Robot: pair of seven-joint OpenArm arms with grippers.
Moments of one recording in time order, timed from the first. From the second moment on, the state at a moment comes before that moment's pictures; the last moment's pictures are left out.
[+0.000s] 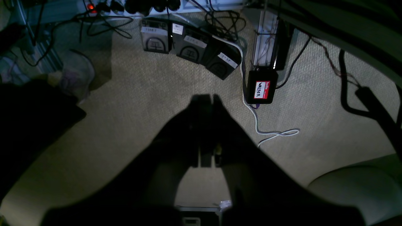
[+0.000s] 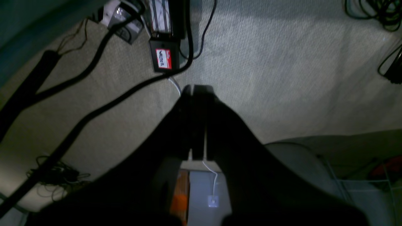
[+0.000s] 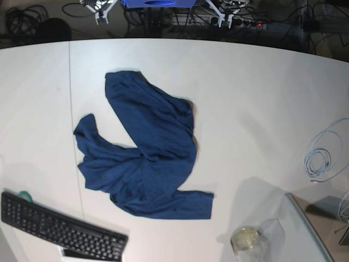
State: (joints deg) left arm 7.0 -4.0 2.2 8.0 0.1 -1.2 -1.1; right arm -7.8 -0.1 -0.7 9.3 -2.0 0.8 -6.7
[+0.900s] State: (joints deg) left arm 36.1 -10.7 1.7 52.8 0.0 -1.2 -0.2; right arm -32.8 -0.6 5.0 56.5 -2.1 0.4 -26.6
